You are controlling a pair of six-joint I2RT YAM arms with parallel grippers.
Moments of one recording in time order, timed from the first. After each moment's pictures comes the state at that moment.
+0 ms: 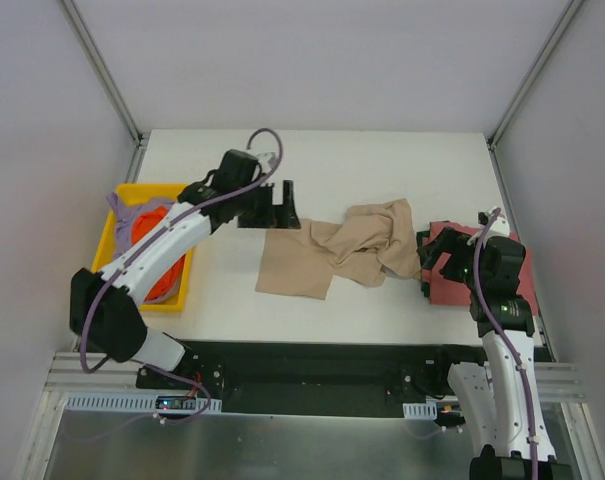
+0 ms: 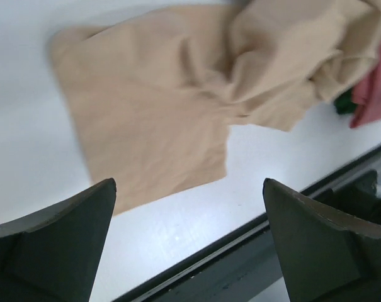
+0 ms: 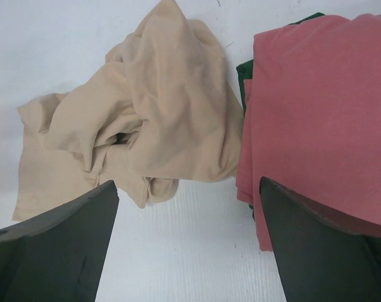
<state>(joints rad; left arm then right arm) -0.54 1.54 1.37 -0.66 0.30 -0.43 -0.06 0.59 0.62 -0.54 -0.23 0.32</state>
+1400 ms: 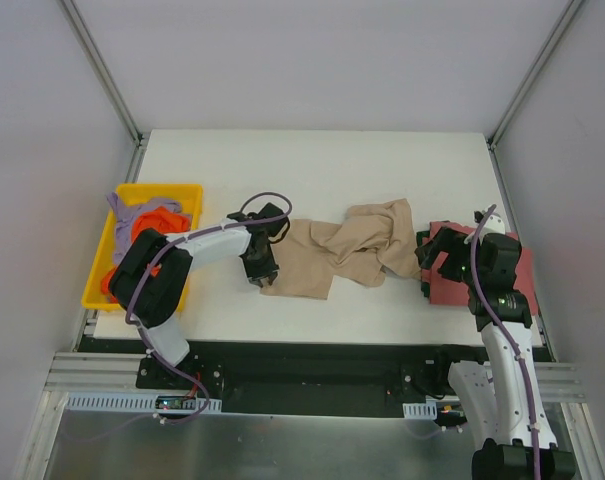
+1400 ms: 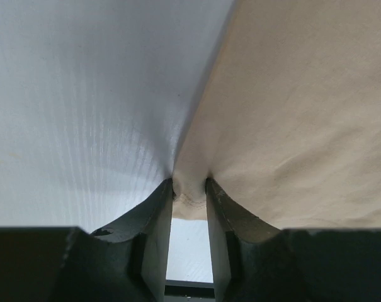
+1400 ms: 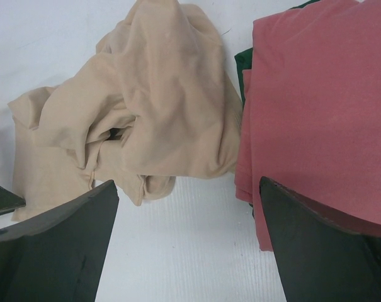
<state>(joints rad) -0.61 1.71 1.02 -0.72 -0.06 -0.93 -0.06 0.65 0.61 -0.52 -0.23 0.32</state>
